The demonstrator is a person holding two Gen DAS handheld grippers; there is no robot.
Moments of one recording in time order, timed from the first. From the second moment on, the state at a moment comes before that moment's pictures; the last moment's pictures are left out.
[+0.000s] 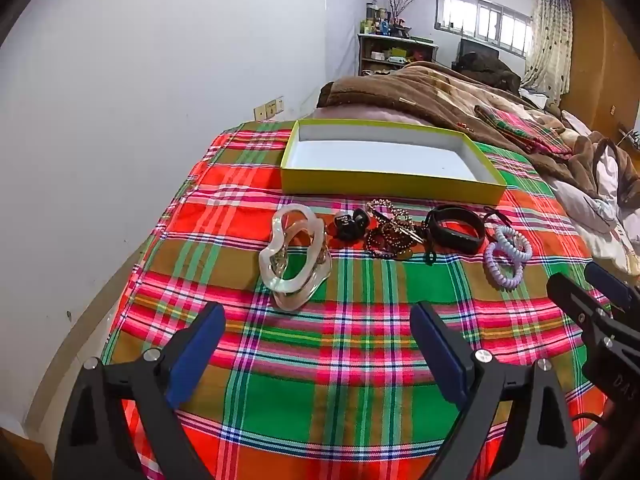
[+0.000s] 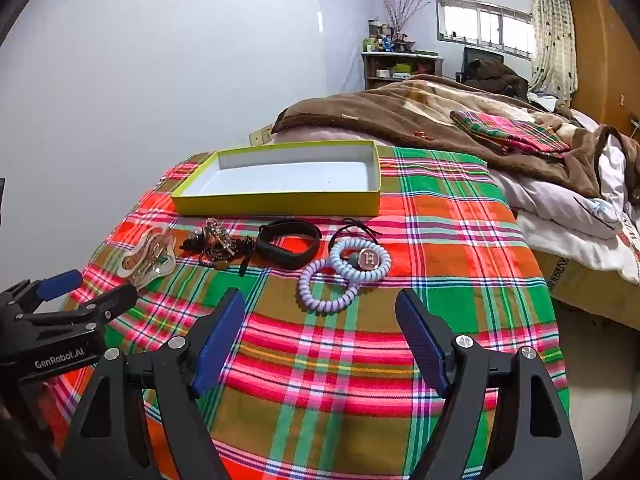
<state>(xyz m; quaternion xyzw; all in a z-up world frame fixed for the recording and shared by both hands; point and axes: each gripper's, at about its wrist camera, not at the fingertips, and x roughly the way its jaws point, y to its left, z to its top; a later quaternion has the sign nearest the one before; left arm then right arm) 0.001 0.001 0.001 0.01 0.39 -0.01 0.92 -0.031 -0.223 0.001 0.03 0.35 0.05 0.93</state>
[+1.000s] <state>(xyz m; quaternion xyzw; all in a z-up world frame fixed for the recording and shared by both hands) 0.026 0.015 0.001 0.00 0.41 -0.03 0.91 -0.016 -0.202 0.005 0.02 0.34 0.07 0.94</state>
